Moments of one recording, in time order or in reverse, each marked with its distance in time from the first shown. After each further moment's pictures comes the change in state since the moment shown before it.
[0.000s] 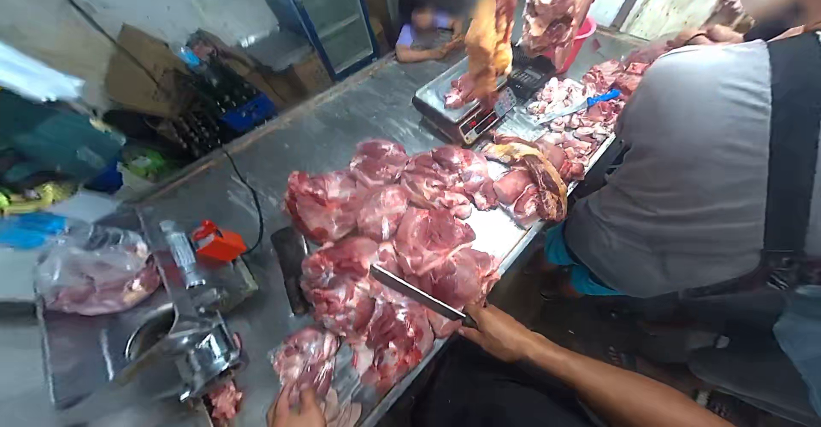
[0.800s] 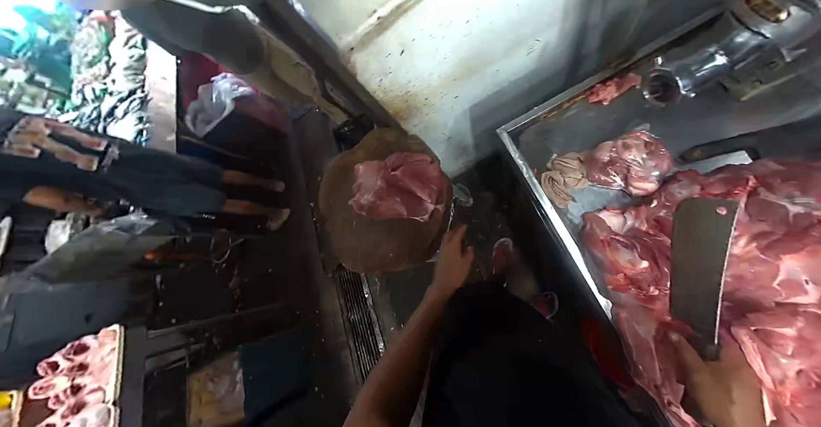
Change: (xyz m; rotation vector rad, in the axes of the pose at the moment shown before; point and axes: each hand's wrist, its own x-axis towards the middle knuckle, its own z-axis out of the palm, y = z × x) left_hand -0.368 0.167 -0.051 -0.314 0.272 -1.161; right_hand 0.154 0.005 -0.019 -0.495 -0.410 -0.484
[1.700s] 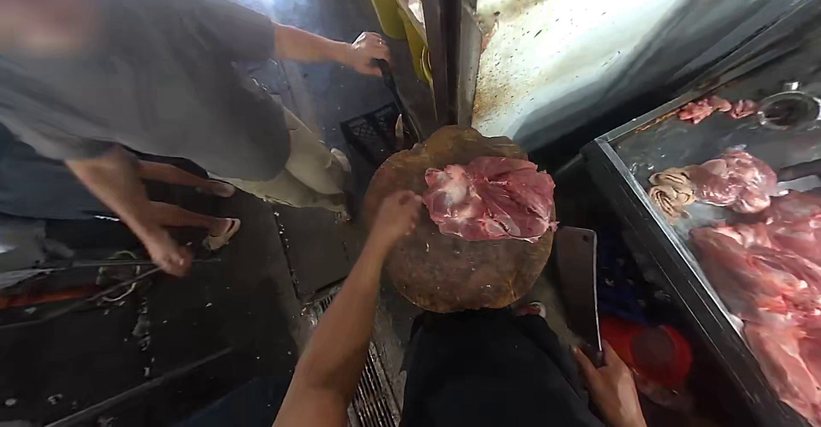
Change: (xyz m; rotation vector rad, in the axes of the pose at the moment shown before) left_hand 0.172 -0.273 -0.328 -0.370 -0.167 -0.130; right_hand -0.177 -0.218 0.378 0.020 -0.011 -0.021
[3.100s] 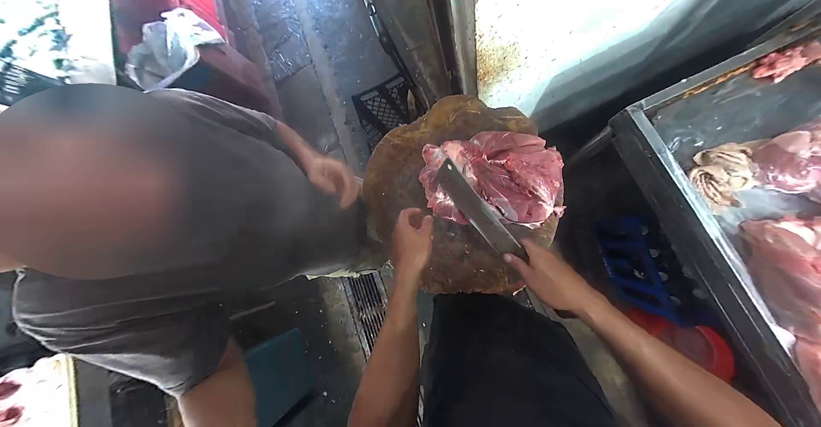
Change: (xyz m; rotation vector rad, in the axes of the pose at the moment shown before) left_hand -0.070 -0.008 0.107 -0.084 0.397 -0.174; right_hand 0.123 -0.206 -0.001 -0.270 -0.643 -0.363
